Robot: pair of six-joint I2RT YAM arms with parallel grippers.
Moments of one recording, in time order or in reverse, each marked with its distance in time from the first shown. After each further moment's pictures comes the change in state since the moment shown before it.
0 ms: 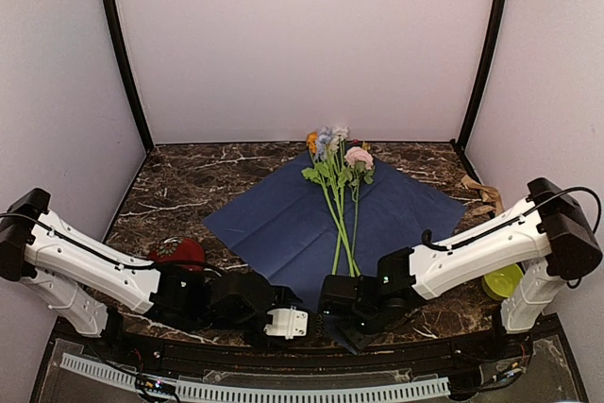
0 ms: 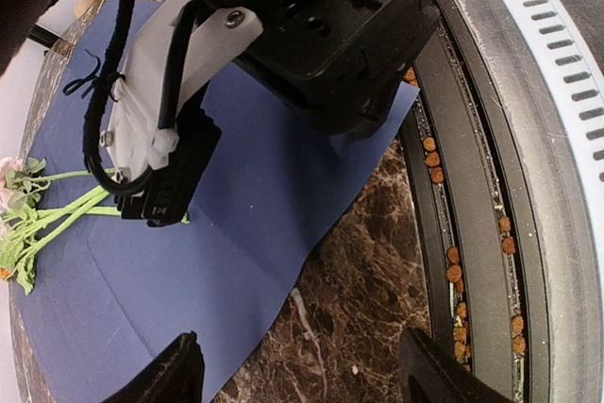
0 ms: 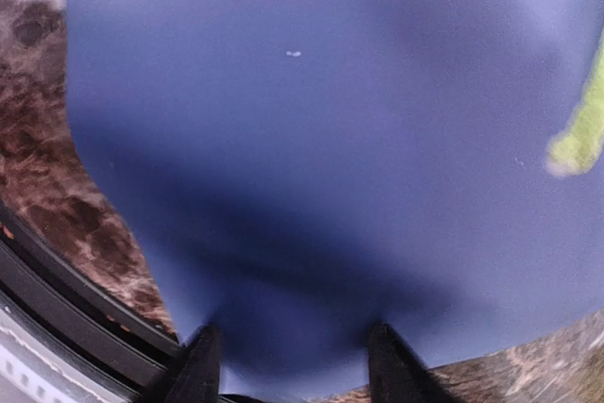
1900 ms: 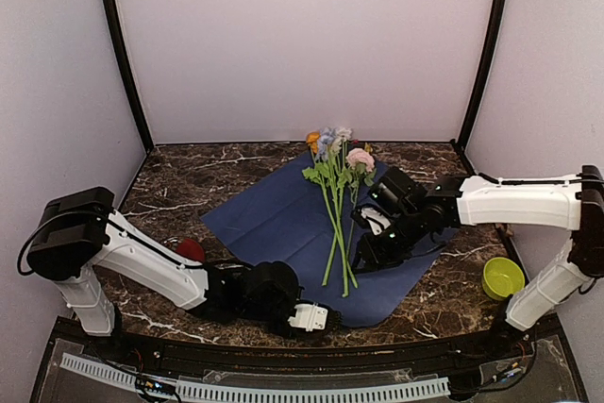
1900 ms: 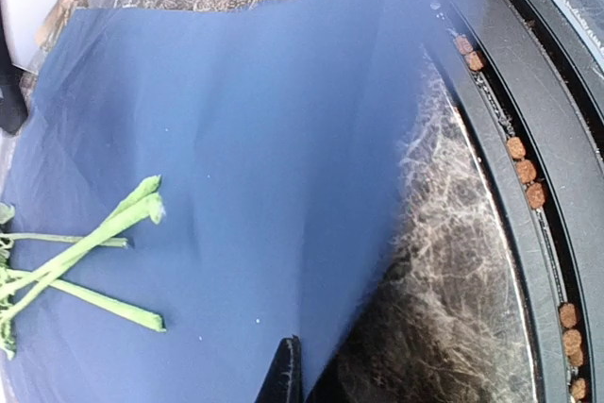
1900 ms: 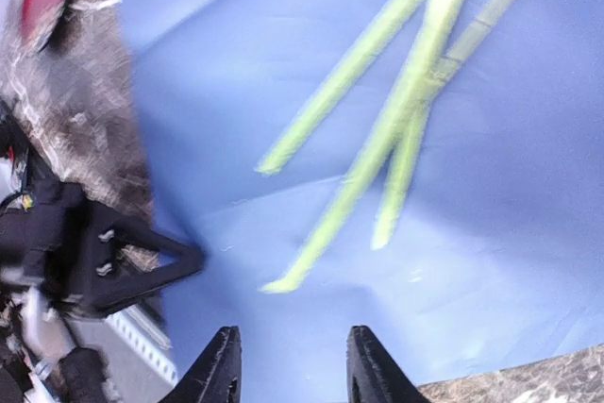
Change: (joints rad) left arm 0.135 0.306 0.038 0.293 0.184 0.203; right arm -0.498 -0.224 0.043 0.054 -0.377 -0.177
